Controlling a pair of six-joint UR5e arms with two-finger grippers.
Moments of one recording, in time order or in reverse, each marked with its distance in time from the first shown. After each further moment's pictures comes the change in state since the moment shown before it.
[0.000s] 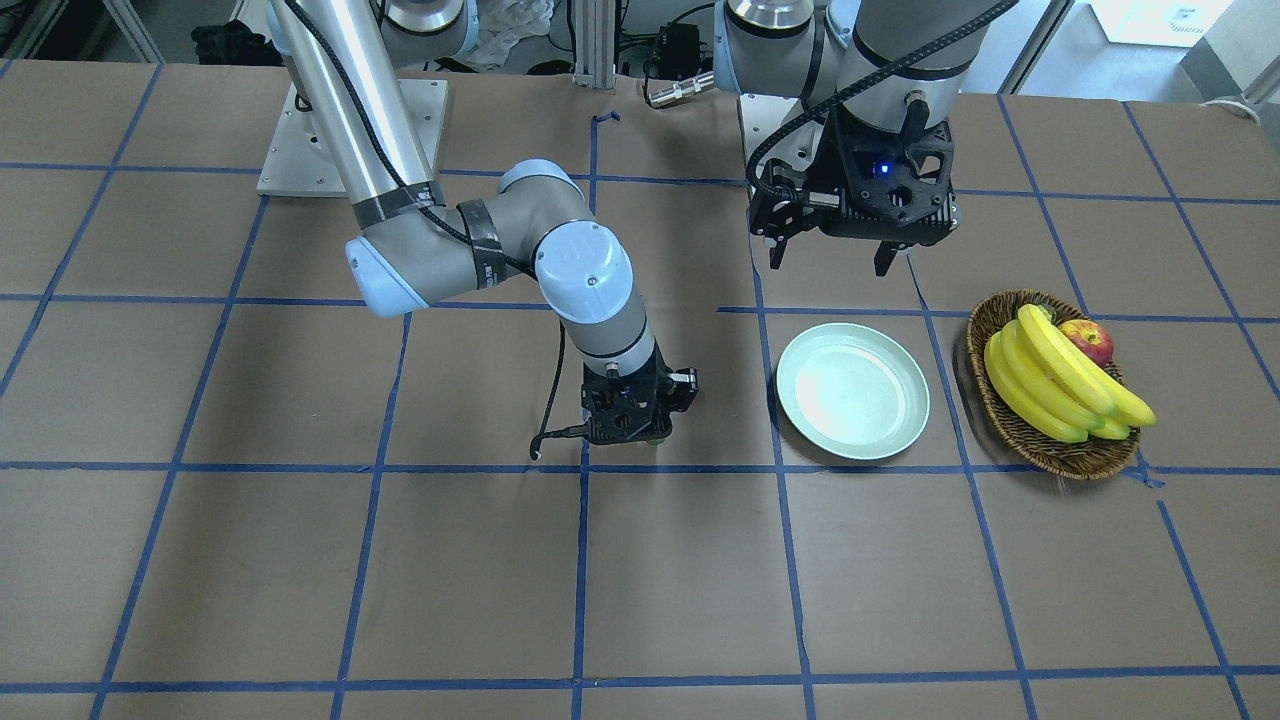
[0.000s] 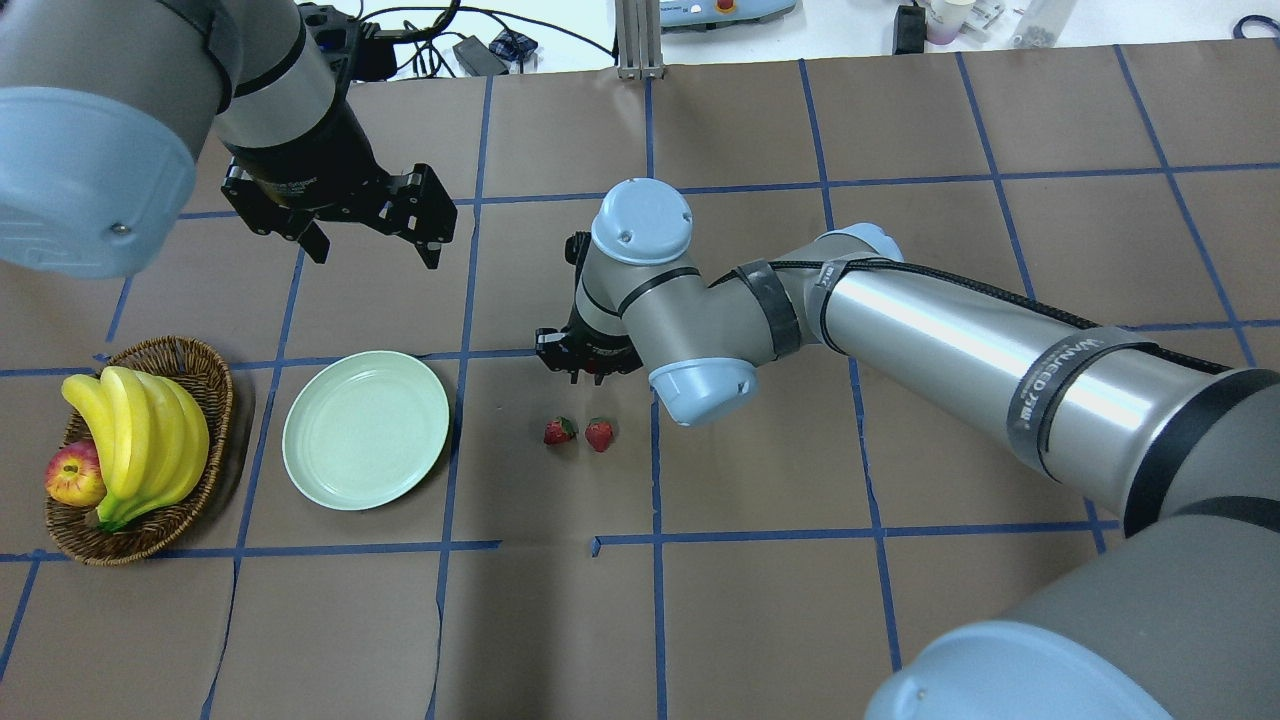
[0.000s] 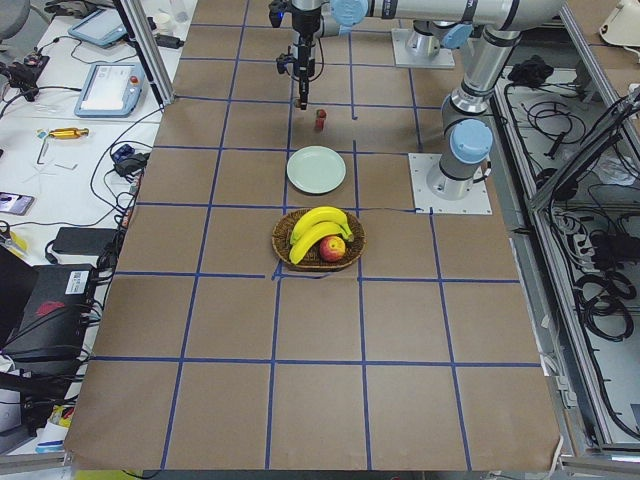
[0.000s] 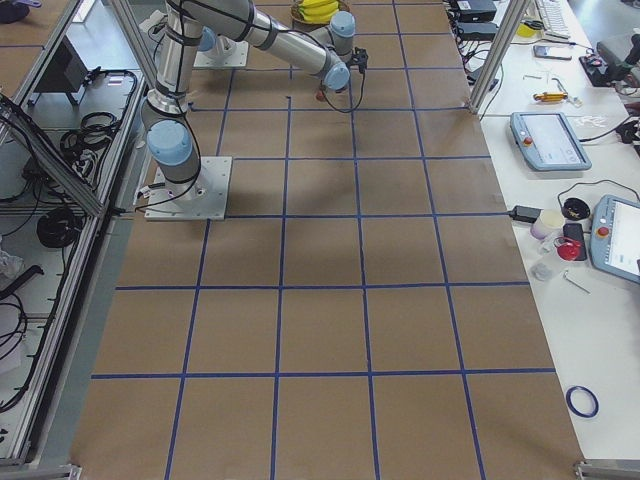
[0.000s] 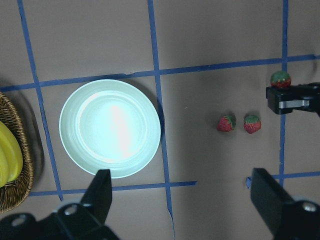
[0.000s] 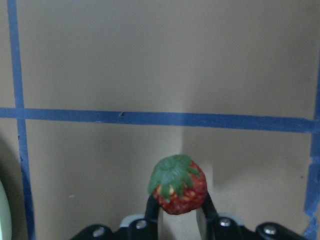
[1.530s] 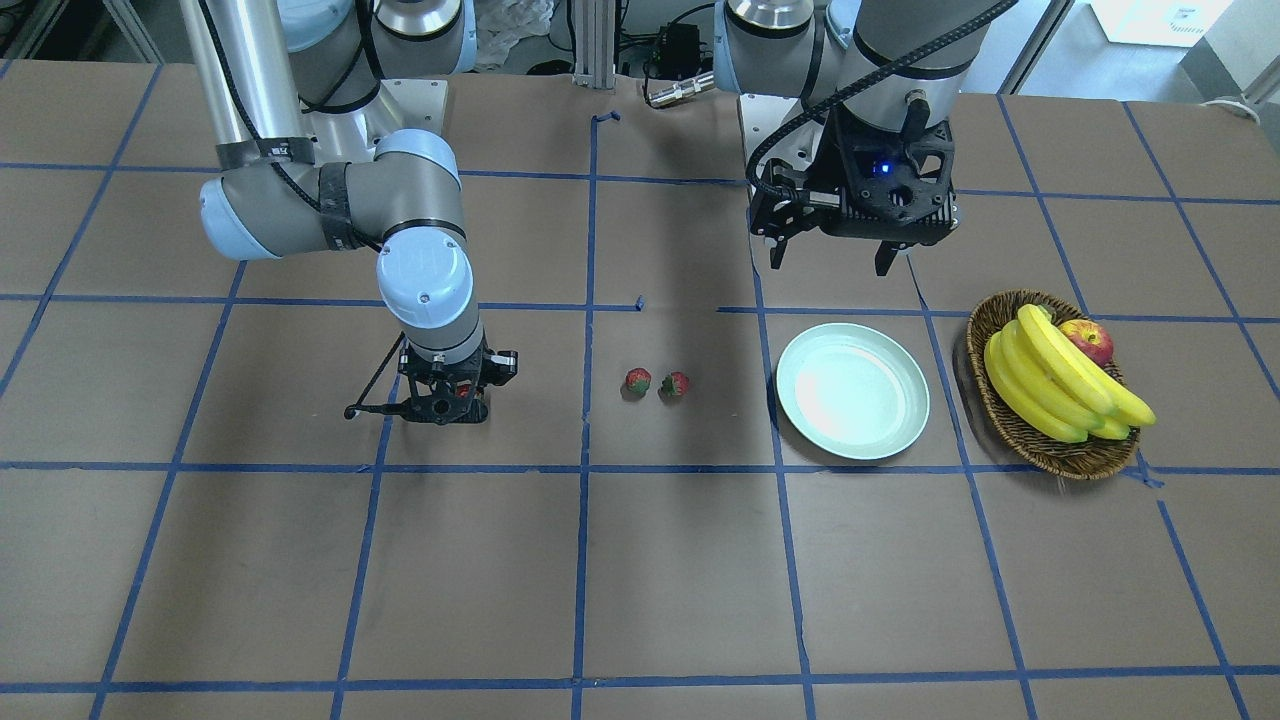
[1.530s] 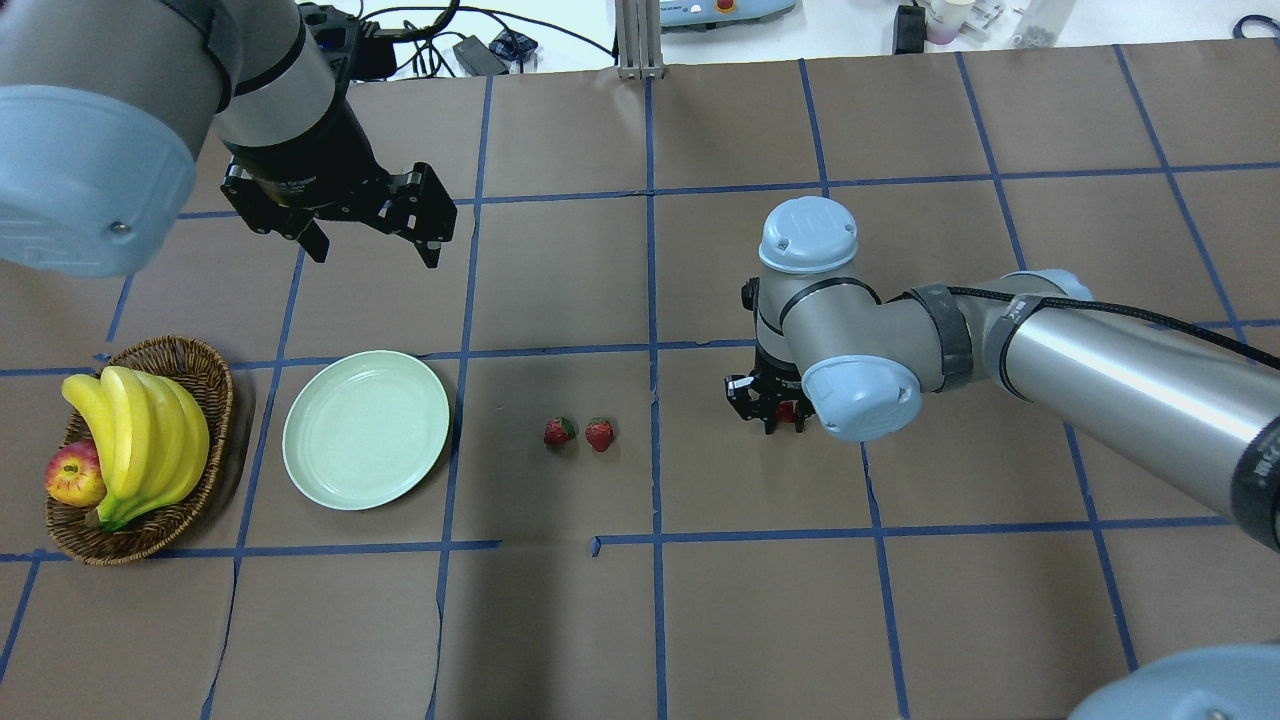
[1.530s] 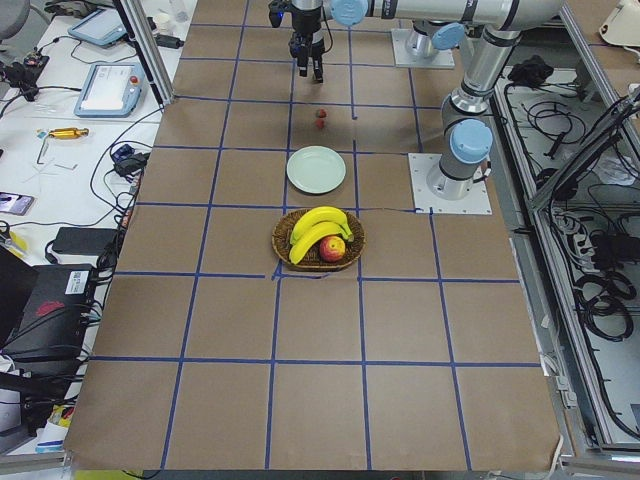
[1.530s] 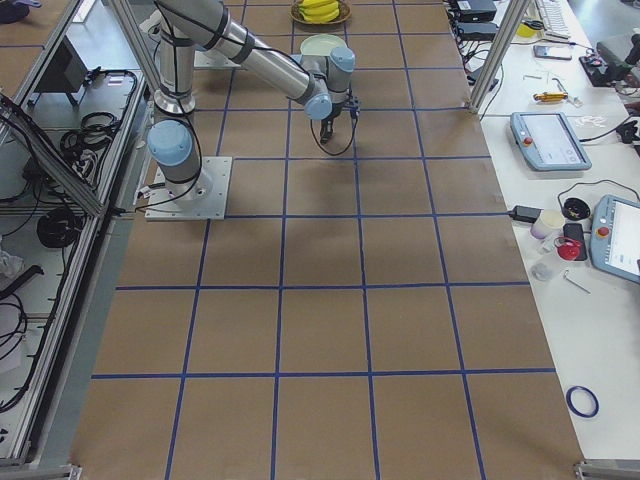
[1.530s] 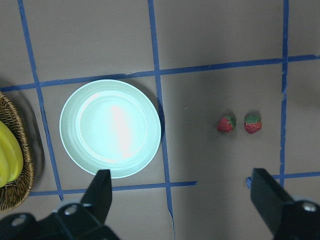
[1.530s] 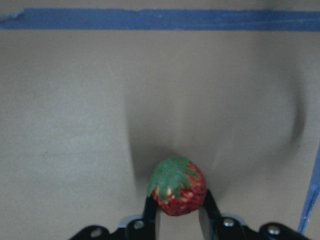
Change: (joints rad) left arm 0.000 0.000 0.001 0.000 0.001 0.000; right arm -0.246 -0.181 0.259 0.202 -0.265 -0.251
